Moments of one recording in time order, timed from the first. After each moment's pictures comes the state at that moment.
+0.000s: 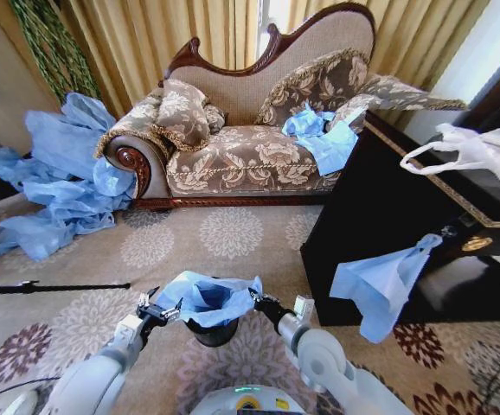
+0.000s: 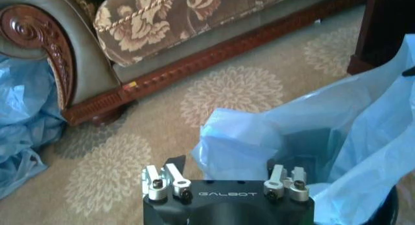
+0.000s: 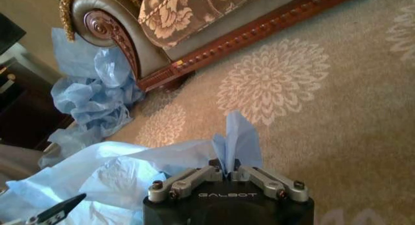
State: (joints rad) left arm 1.78 -1.07 -0.72 -2.33 -0.14 0.49 0.07; right arm -1.16 1.03 -0.12 2.15 1.07 -0.34 0.50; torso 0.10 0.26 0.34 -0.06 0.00
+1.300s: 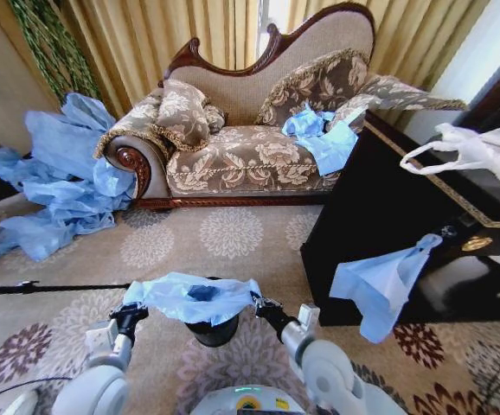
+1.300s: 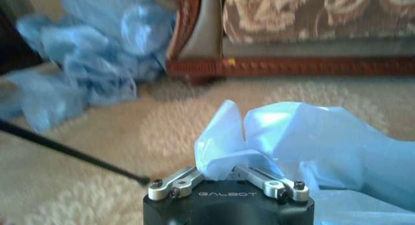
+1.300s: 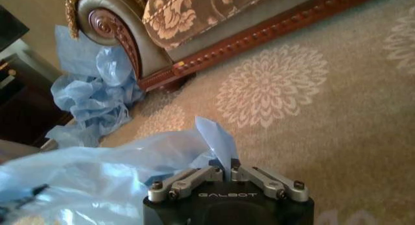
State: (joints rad) left arm 1.77 -1.23 -0.70 -2.29 -0.45 0.44 -0.38; right arm -1.22 1.04 -0.11 2.16 0.97 -0.33 0.47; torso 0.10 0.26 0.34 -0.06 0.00
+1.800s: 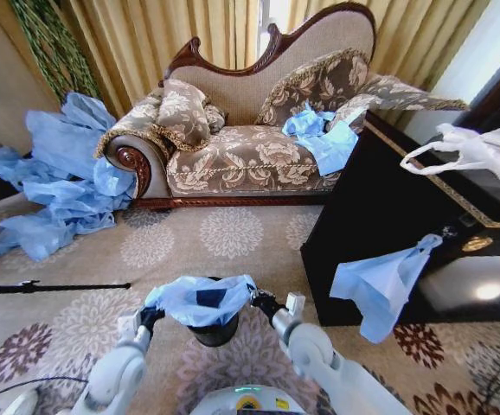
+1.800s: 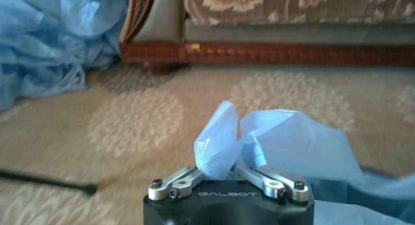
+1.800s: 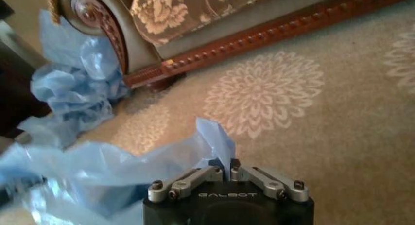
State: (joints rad) left arm 1.49 -1.11 -0.57 -2.05 -0.55 0.46 -0.32; right arm -1.06 1.08 -0.15 1.95 0.94 -0.32 0.40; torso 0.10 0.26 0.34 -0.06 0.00
